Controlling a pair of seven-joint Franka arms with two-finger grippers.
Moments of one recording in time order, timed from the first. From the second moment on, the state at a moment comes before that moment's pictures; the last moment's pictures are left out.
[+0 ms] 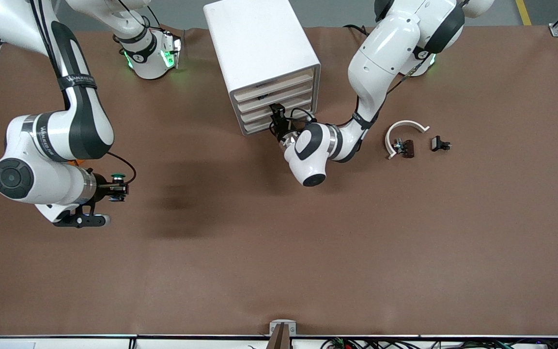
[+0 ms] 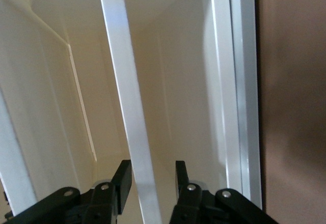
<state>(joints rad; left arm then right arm) -0.63 0.93 -0.14 -1.49 -0.94 1.60 -2.12 0.13 0.41 -0.02 -1.58 0.01 1.77 0.10</state>
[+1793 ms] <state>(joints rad) -0.52 0.93 -0.05 -1.40 -0.94 1.66 -2.16 0.78 0.41 0.00 -1.51 0.03 1.88 1.63</state>
